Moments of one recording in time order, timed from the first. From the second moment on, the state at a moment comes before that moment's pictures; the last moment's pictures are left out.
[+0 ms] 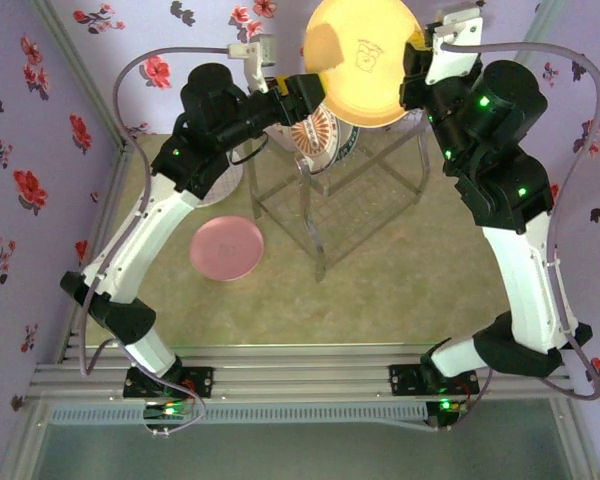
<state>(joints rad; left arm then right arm) -0.68 1.67 2.07 -0.31 0.26 -0.61 0.59 1.44 2.22 -0.59 0.31 -0.18</state>
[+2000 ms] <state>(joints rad) -0.03 0.99 1.36 -0.93 0.26 -0.94 0.73 1.49 2.22 -0.78 -0.25 -0.12</state>
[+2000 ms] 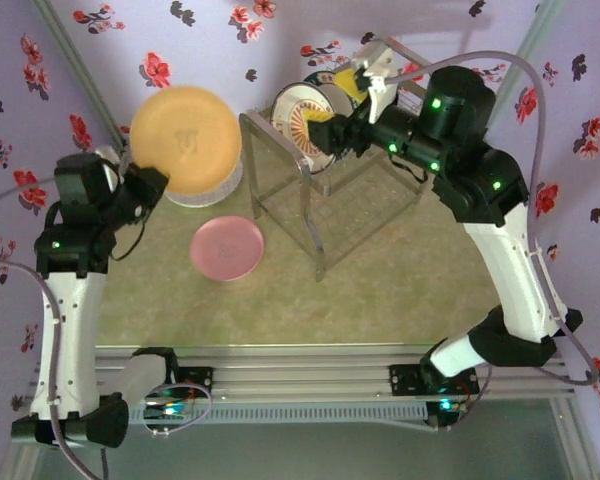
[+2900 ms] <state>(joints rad) -0.03 1.11 0.85 -0.84 0.27 -0.88 1.01 1.55 2.28 -1.10 0.06 -0.11</state>
